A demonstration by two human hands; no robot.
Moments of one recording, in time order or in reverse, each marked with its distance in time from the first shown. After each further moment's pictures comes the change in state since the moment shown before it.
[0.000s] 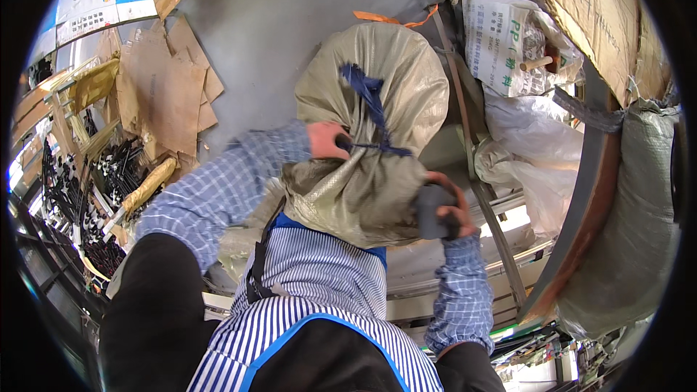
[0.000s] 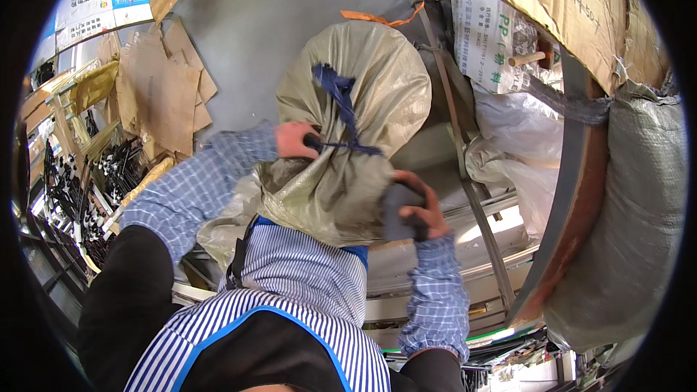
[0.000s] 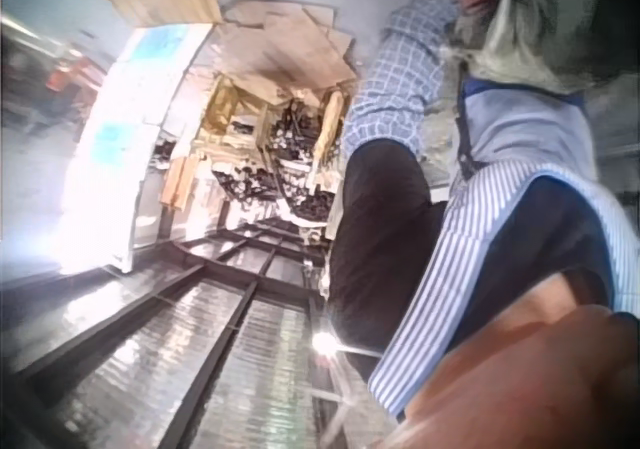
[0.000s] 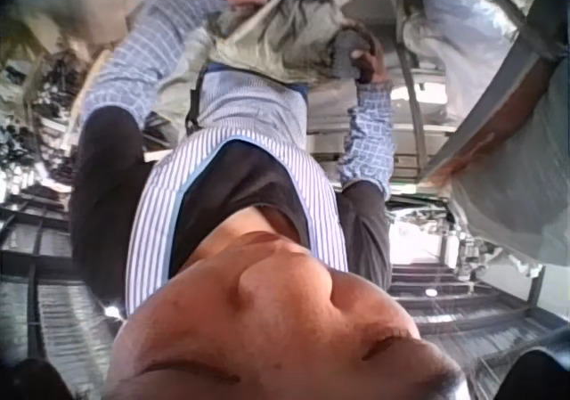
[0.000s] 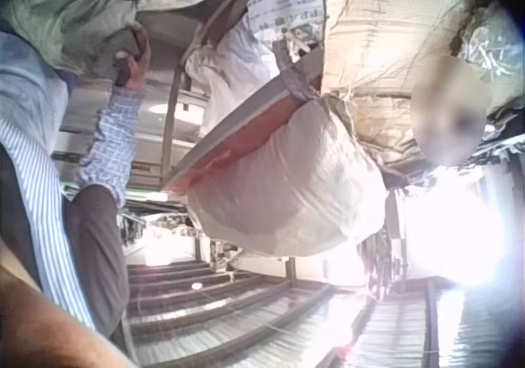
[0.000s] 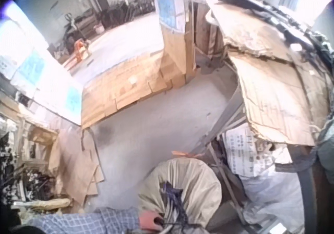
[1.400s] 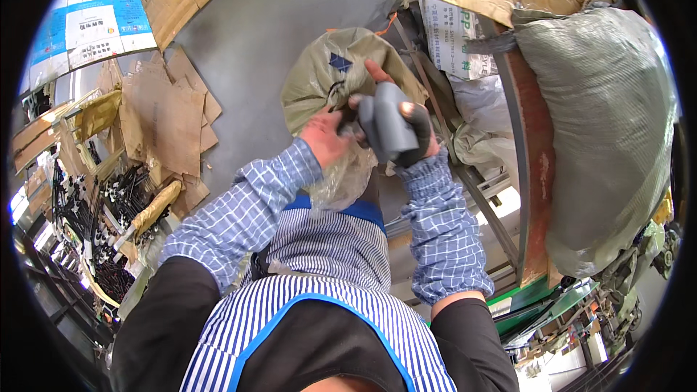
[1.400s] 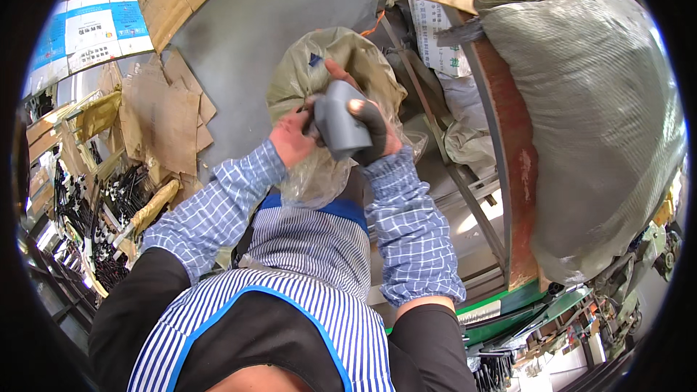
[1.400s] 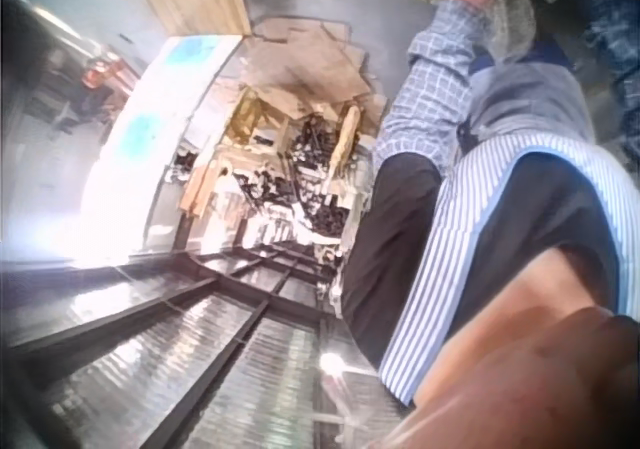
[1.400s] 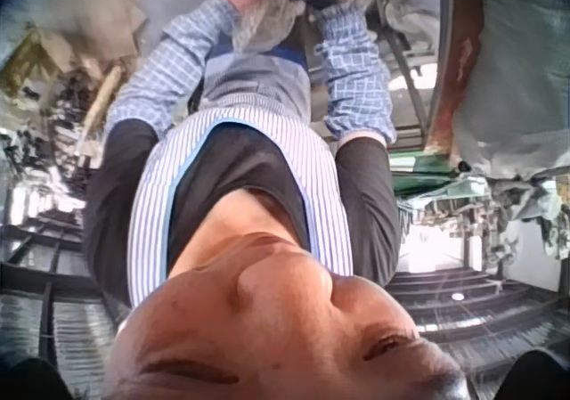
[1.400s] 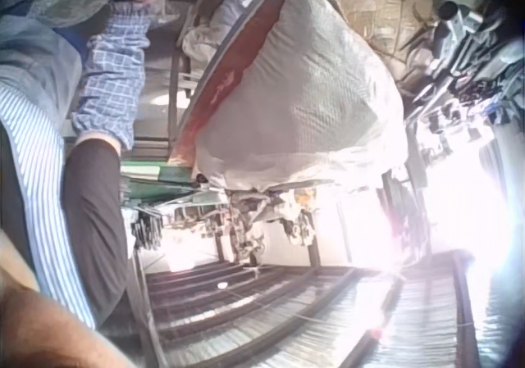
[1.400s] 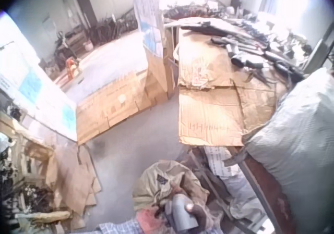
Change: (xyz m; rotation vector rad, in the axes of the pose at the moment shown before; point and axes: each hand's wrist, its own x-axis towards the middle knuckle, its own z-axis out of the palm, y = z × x) left_hand -0.092 0.173 0.019 -0.057 0.684 0.031; right_hand 0.021 -0.114 0.105 0.420 -0.416 -0.154
